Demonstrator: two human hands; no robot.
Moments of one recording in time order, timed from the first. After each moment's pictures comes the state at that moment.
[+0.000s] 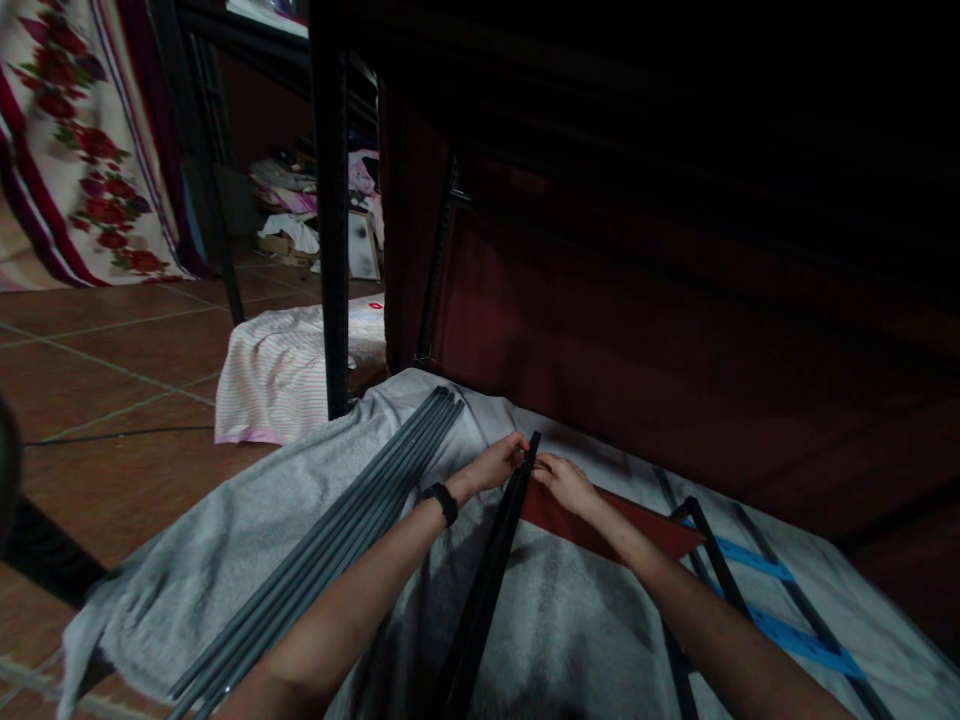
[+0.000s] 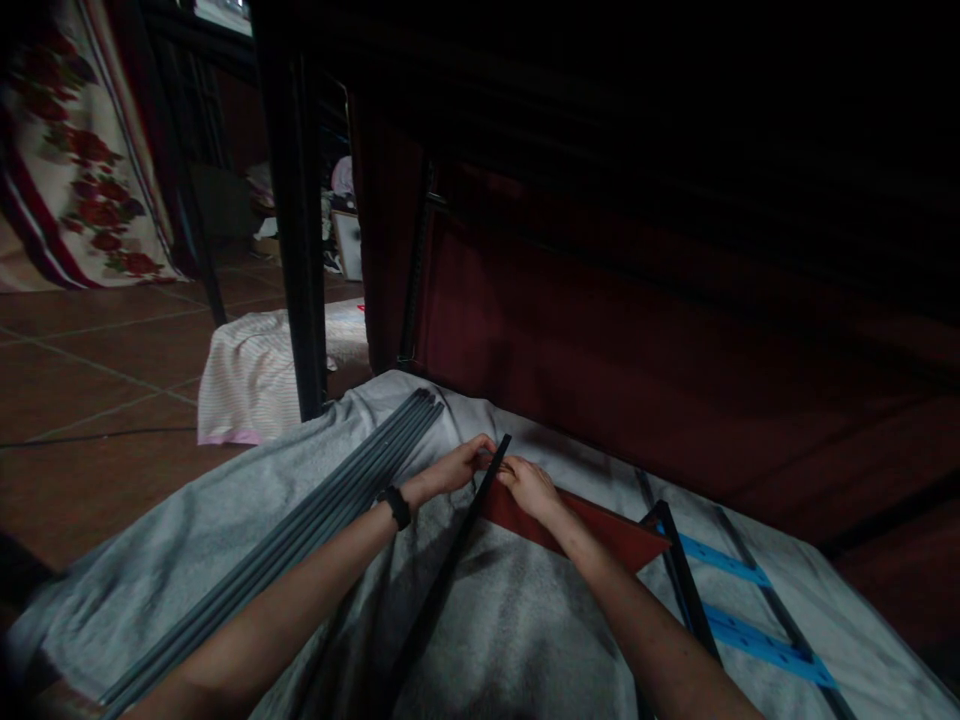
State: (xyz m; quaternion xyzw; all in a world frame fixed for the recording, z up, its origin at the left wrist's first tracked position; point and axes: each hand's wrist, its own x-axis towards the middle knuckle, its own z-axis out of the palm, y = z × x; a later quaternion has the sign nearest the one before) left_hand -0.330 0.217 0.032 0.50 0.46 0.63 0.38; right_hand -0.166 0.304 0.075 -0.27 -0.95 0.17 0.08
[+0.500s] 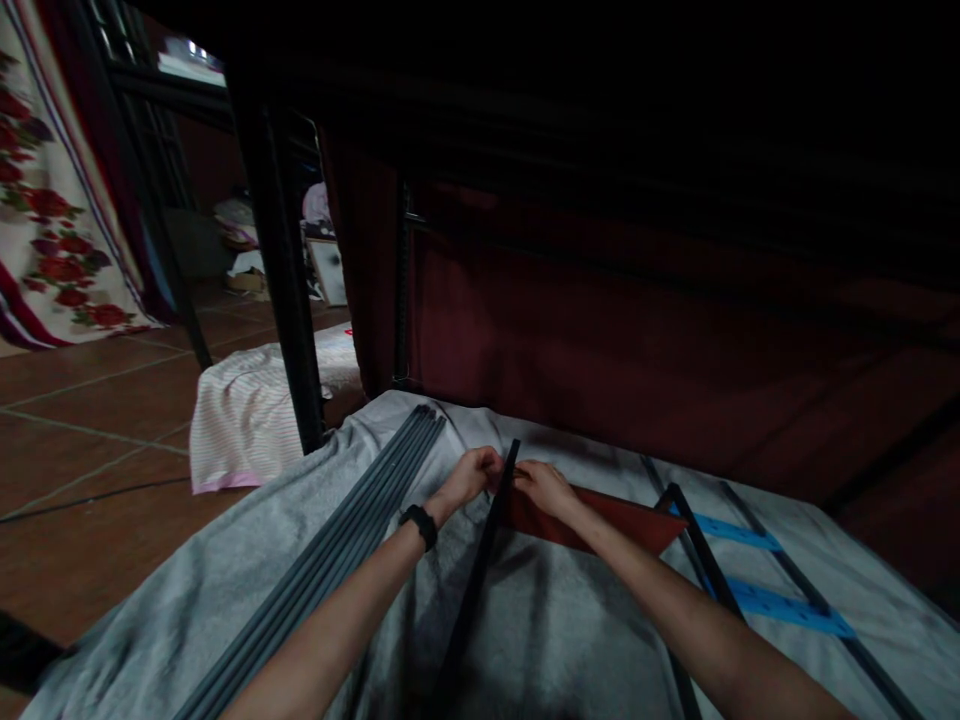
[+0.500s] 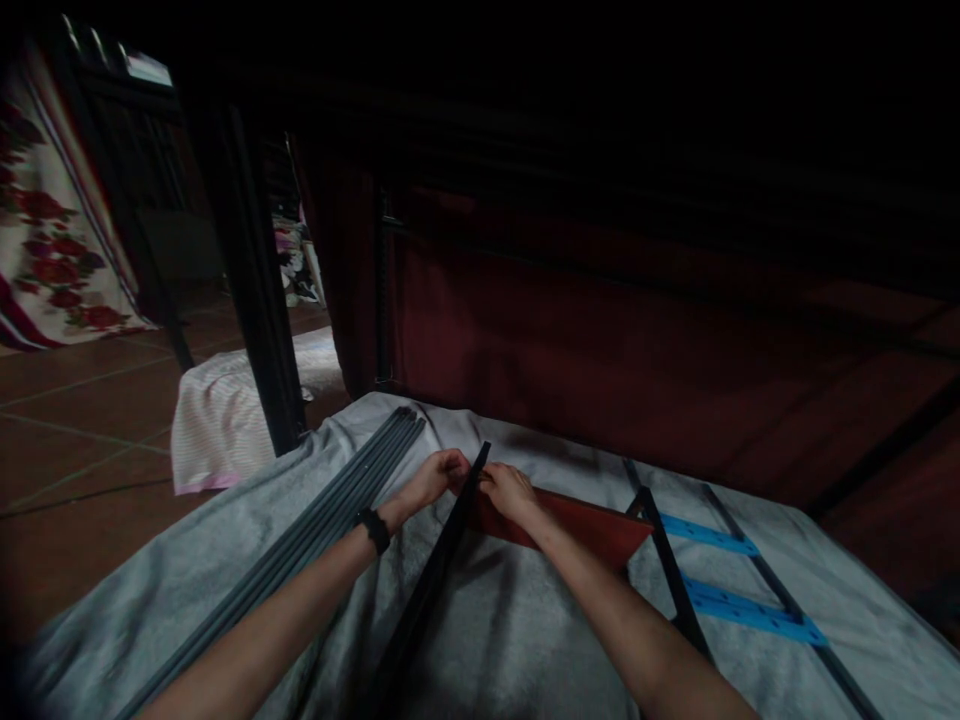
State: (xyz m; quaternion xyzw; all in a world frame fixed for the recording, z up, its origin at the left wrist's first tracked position) left_hand -0.324 0.210 0.048 0.45 0.52 0.61 0.40; right_hand -0.166 0.297 0.086 -0.29 -0.94 0.18 0.07
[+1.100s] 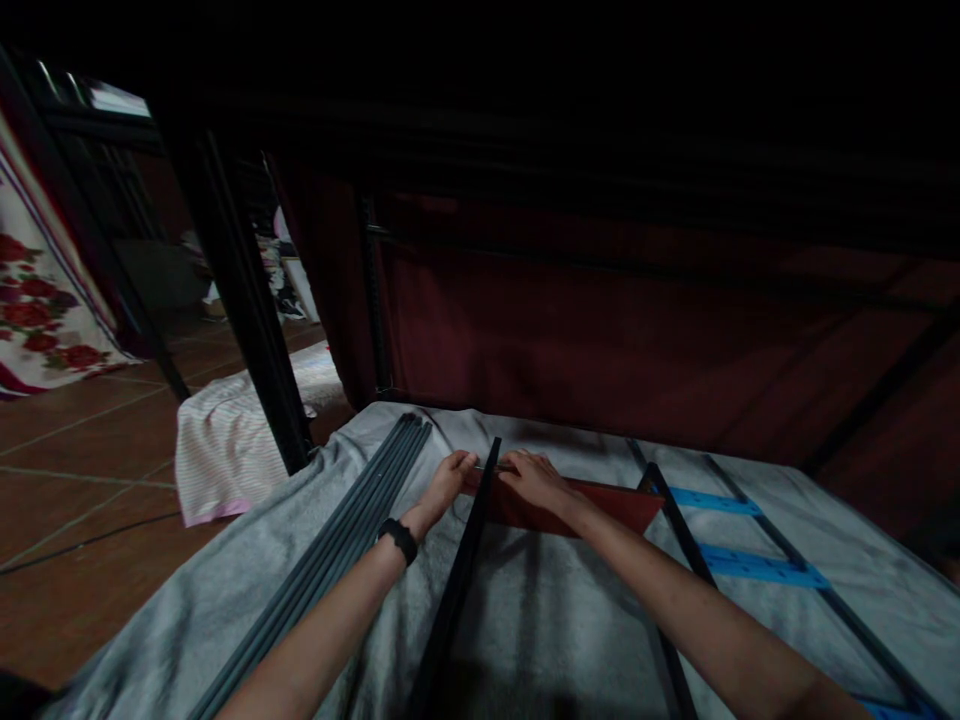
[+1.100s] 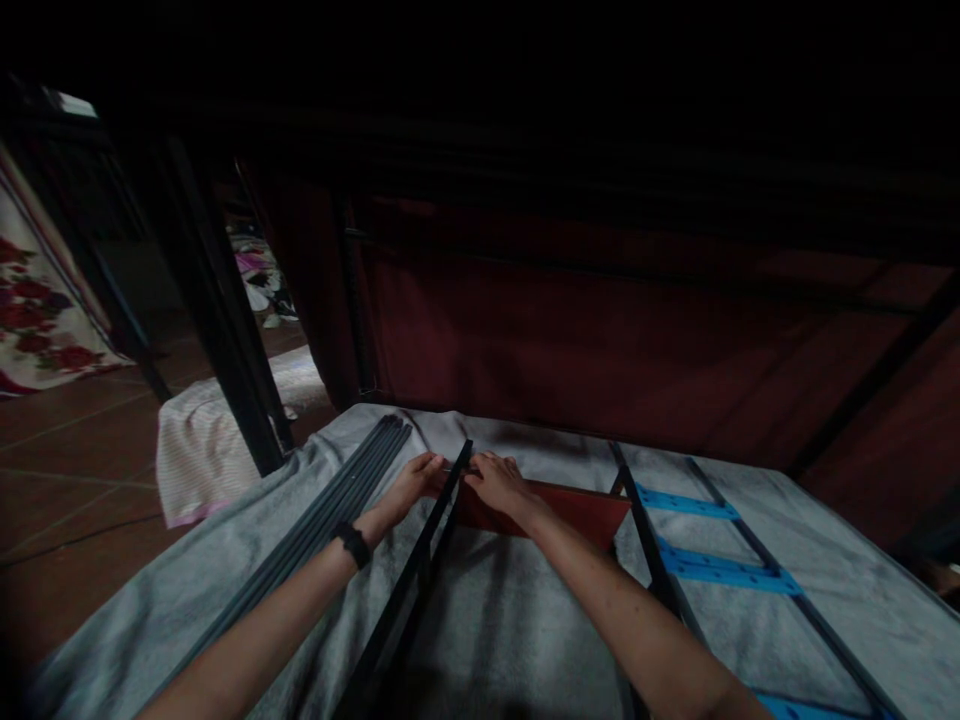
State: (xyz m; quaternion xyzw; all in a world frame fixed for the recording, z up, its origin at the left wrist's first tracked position) left_hand -0.312 0.200 0.054 0.36 0.56 0.63 0.41; right_hand -0.148 0.300 0.095 -0.26 -0.95 0.15 0.11
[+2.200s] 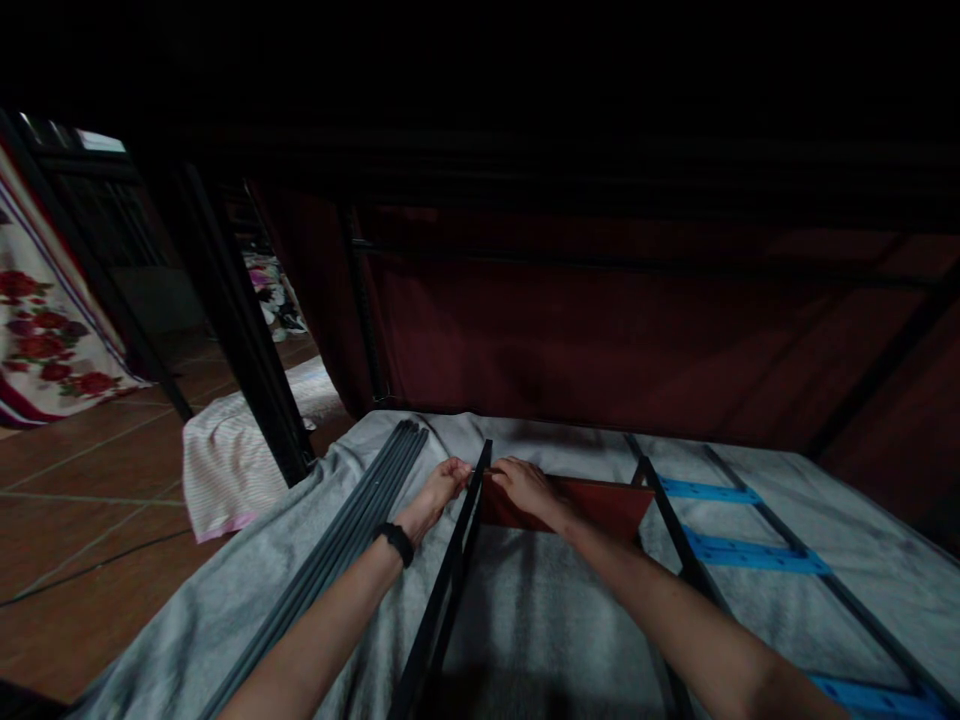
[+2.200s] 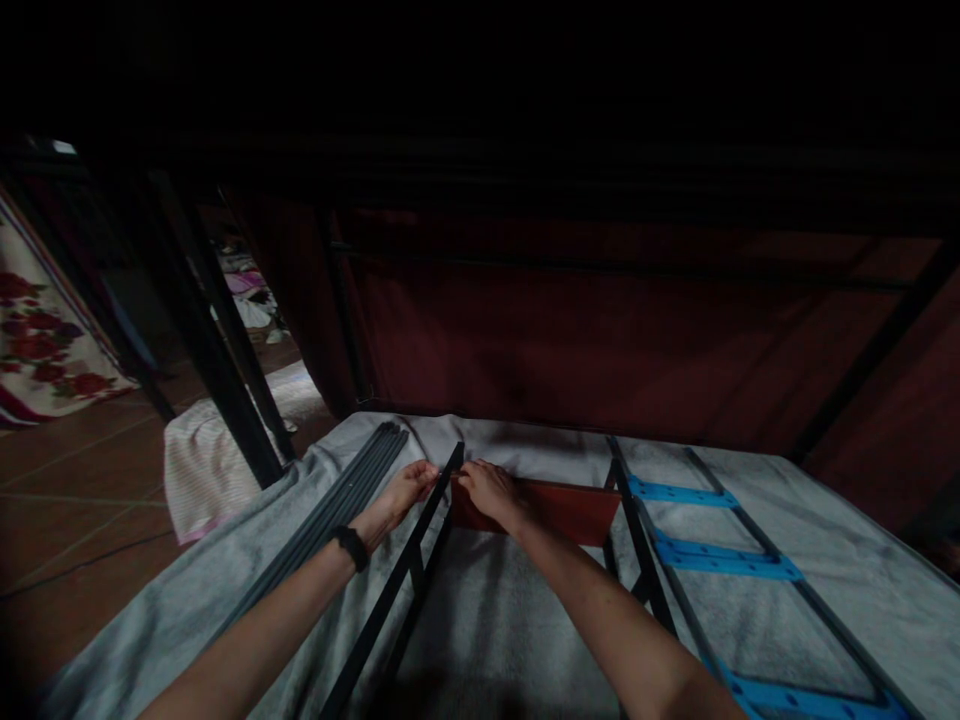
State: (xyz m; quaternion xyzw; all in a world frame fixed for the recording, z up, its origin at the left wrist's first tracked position) left_hand -0.314 0.200 0.050 0.32 0.57 0.63 0.41; right_hand -0.143 0.297 0.084 -0.26 -0.95 0.15 0.11
